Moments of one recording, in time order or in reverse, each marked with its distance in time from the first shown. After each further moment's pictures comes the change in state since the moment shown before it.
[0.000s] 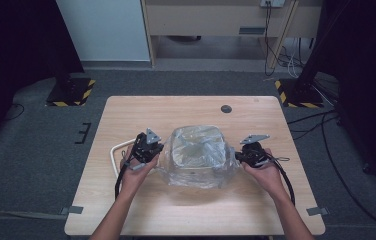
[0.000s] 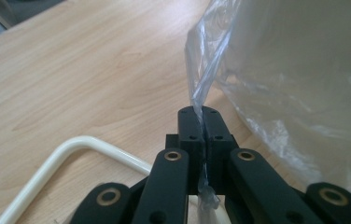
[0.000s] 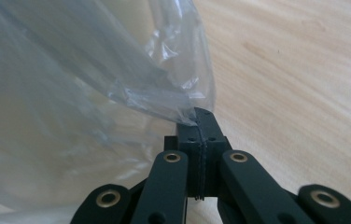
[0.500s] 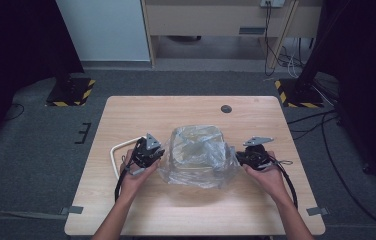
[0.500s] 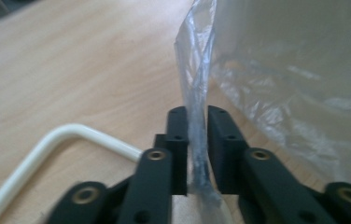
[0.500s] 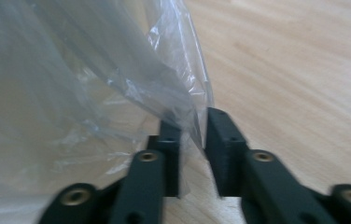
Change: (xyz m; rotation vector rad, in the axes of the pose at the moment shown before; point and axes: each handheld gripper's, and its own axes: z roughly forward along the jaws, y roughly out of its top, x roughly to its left) left arm -0.006 -0.012 -0.003 -0.059 0.023 0.020; right arm 0.000 -0.006 -0.009 -0.051 -0.019 0.023
